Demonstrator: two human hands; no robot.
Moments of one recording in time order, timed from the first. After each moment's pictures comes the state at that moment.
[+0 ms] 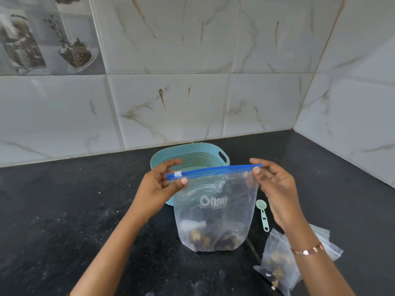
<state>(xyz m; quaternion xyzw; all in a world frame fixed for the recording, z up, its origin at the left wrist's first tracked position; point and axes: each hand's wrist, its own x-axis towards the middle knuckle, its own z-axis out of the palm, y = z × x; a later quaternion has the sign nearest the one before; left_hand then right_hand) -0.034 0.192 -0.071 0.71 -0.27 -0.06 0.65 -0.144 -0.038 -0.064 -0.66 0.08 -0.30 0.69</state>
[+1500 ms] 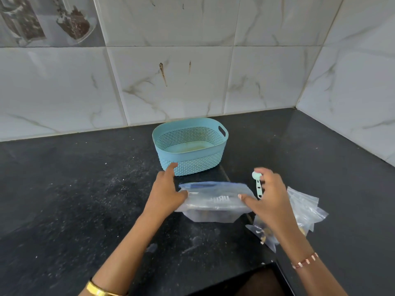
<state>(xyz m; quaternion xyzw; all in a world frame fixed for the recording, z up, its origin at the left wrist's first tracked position) -0.085 0.187 -0.116 0.88 -0.17 -0.09 0.43 -0.204 -0.011 -0.109 -0.90 0.25 -0.20 0.31</state>
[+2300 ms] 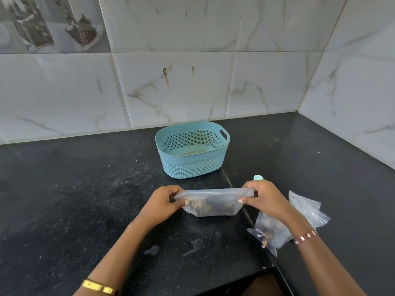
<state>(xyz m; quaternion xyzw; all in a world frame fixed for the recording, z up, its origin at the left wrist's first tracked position) -0.074 0.210 -0.140 0.86 -0.27 -0.13 0.41 -0.178 -0.044 -0.110 -0.94 0.12 0.00 0.32</state>
